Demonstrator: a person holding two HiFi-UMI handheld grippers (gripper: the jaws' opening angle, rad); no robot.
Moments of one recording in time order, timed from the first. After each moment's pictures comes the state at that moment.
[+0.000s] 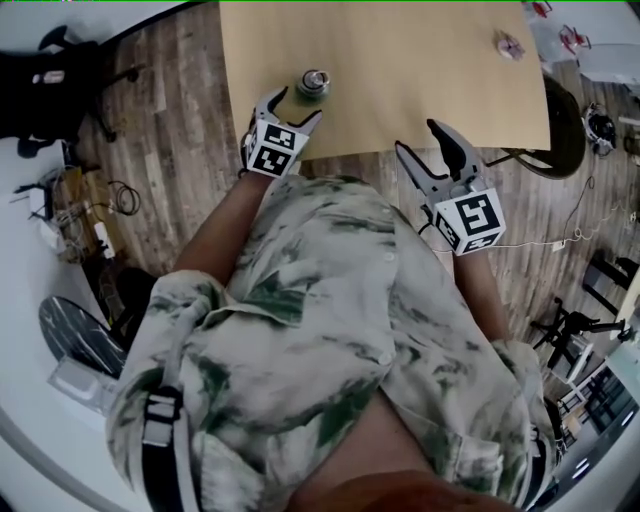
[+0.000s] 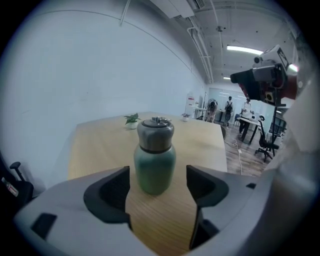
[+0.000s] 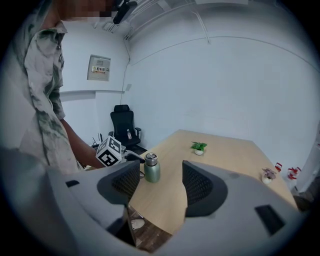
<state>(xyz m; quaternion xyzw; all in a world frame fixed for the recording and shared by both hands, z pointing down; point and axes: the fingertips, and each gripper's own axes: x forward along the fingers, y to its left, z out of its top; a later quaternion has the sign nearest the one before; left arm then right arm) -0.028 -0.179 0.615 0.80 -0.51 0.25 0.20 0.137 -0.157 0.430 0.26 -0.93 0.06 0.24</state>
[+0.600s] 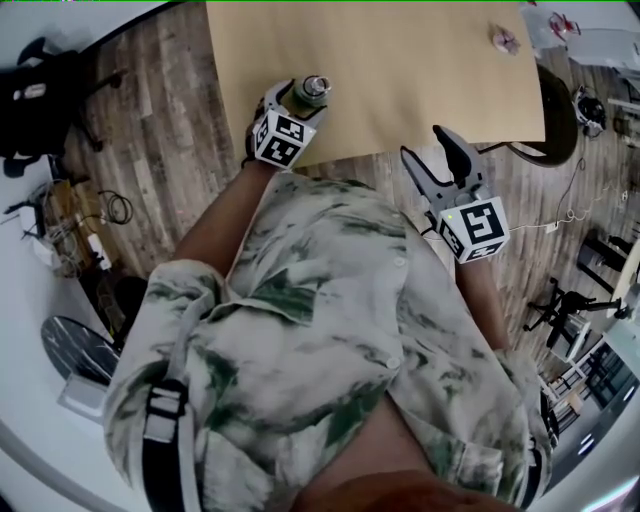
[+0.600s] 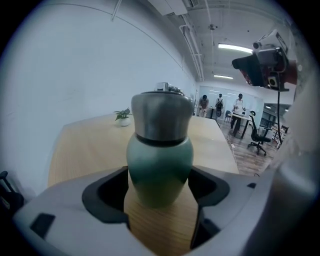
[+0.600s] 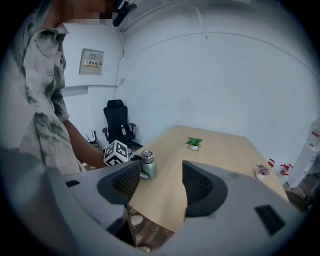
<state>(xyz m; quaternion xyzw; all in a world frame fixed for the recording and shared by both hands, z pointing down) -0.029 -0.217 0.654 0.83 -0.46 0.27 0.18 0.120 -0.166 0.436 0.29 -0.91 0.08 0.27</state>
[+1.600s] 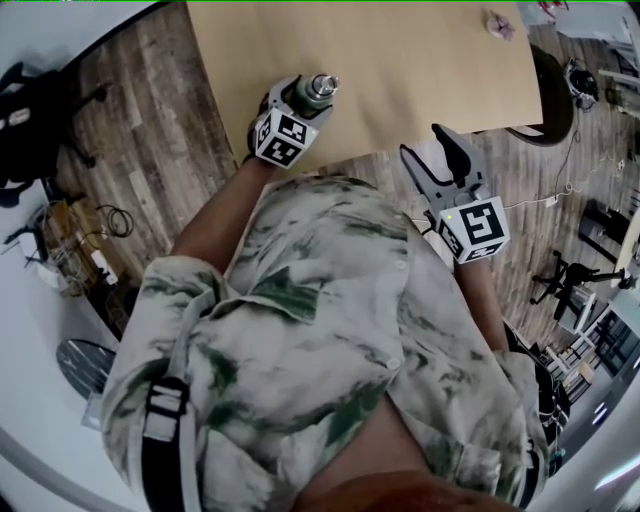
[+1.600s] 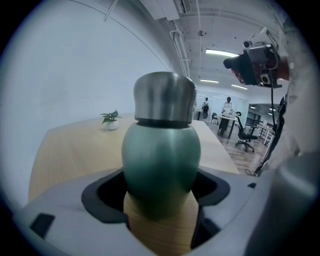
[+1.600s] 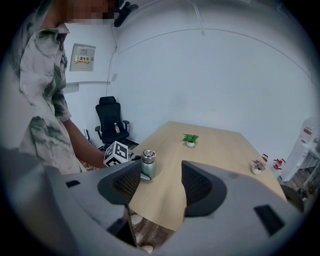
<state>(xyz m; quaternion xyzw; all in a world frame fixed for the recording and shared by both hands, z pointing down) -0.020 -0.242 0.665 0.87 -0.40 0.25 0.16 0.099 -0.183 0.447 0.33 -0.89 0.10 0.30</state>
